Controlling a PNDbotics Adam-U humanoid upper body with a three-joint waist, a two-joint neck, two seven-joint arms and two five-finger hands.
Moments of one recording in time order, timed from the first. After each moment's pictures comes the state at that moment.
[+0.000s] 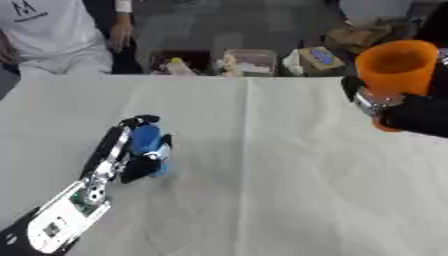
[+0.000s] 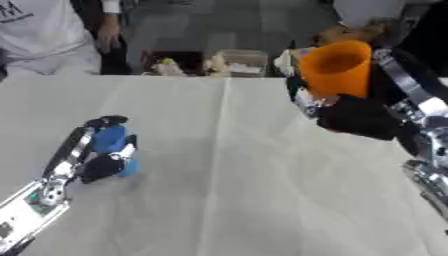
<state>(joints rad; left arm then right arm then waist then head) -0.80 0.58 -0.53 -1.37 -0.05 0.18 0.35 -0.76 -0.70 0.30 -1.98 -0.20 0.61 -0.25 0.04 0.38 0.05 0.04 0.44</state>
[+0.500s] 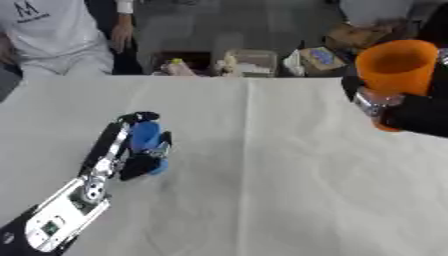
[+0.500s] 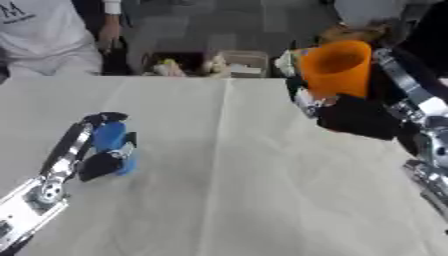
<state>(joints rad) -0.80 0.59 -0.52 -1.39 -0.06 0.19 0.34 -0.76 -0.70 0.30 -1.98 -0.20 0.61 -0.25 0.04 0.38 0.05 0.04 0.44</state>
